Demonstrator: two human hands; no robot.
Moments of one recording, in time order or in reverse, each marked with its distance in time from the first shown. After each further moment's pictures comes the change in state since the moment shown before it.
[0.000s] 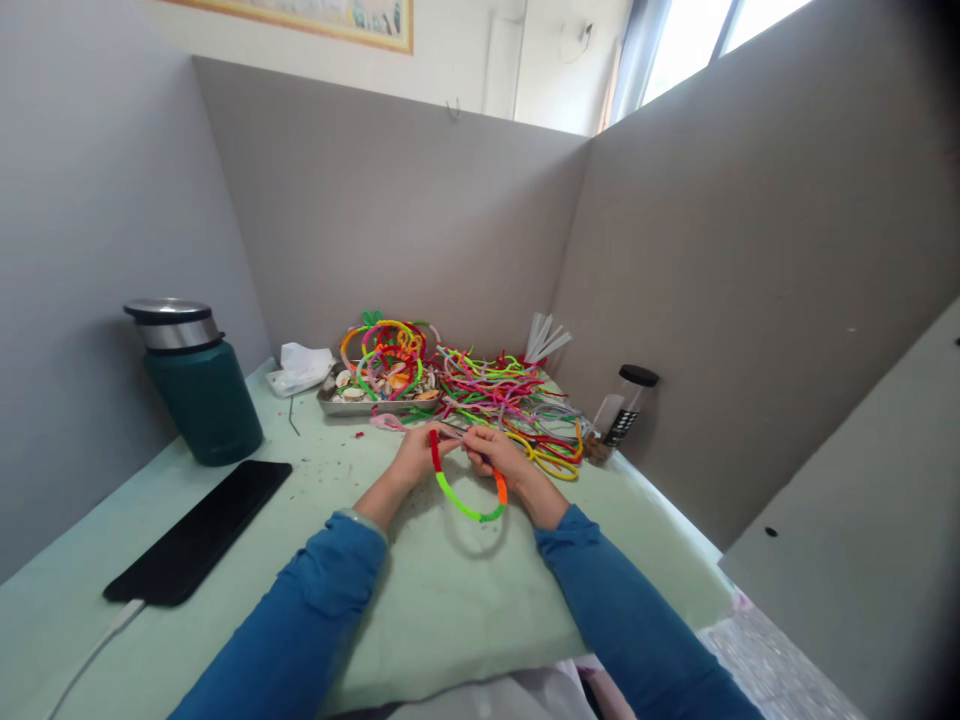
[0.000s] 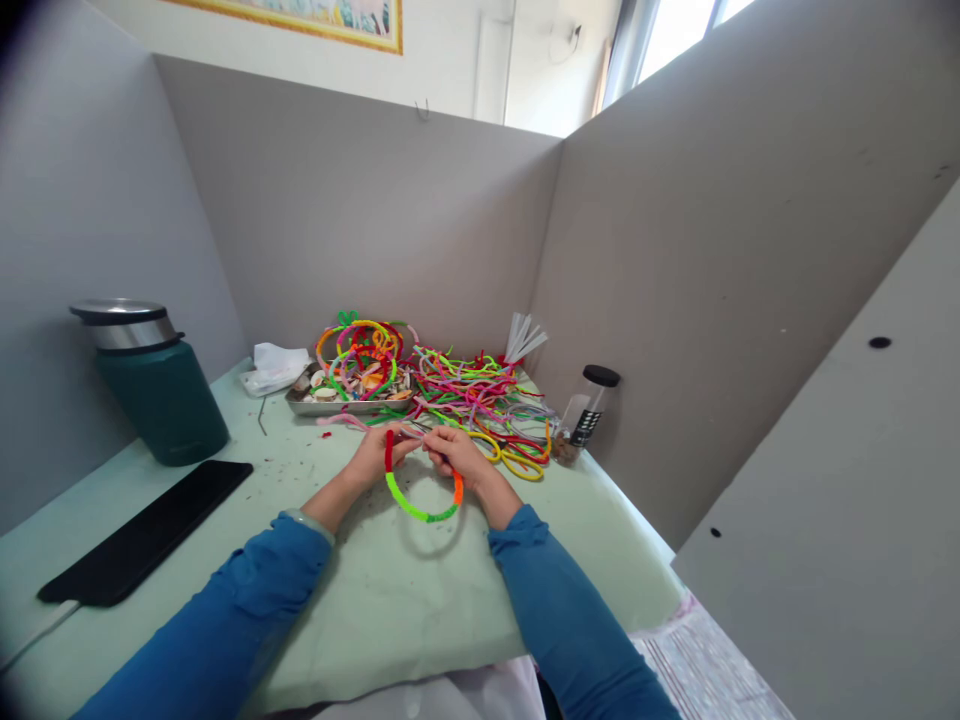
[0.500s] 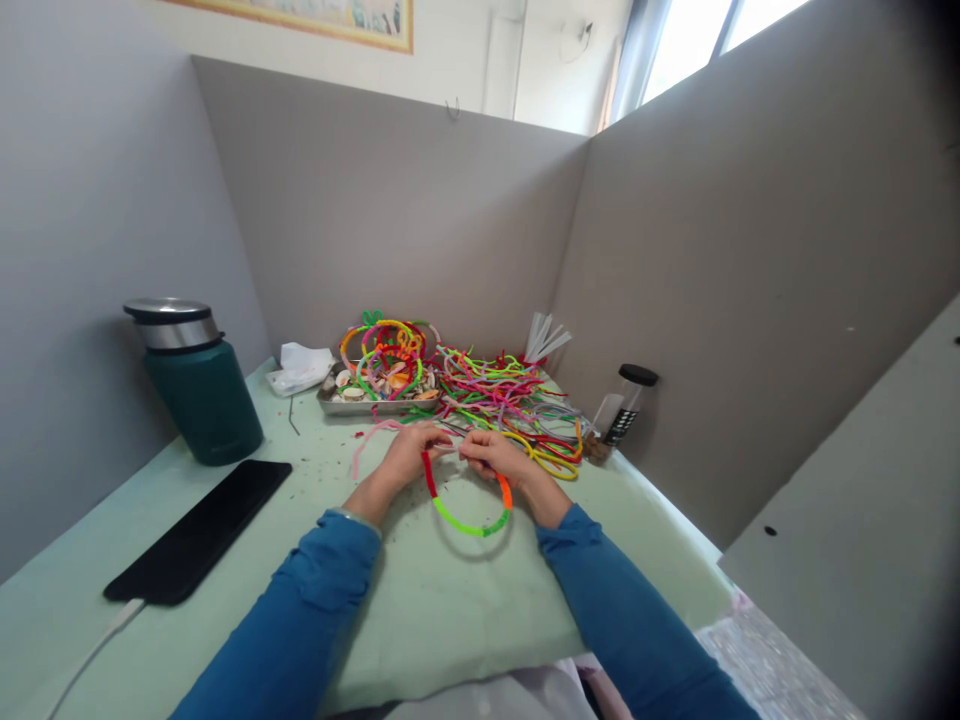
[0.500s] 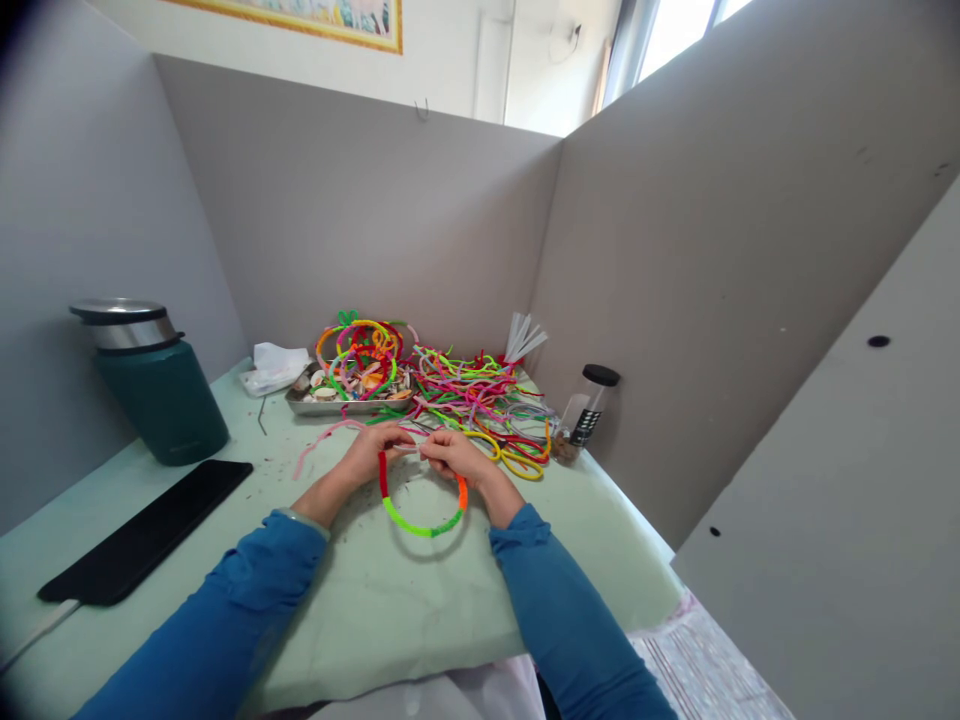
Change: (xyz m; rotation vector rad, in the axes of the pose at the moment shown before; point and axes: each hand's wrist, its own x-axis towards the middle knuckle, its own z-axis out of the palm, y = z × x) left_hand 0.000 0.001 -0.023 0.351 -0.114 0.194; right_hand -0.004 -0.005 -0.002 -0.159 -0.052 0.080
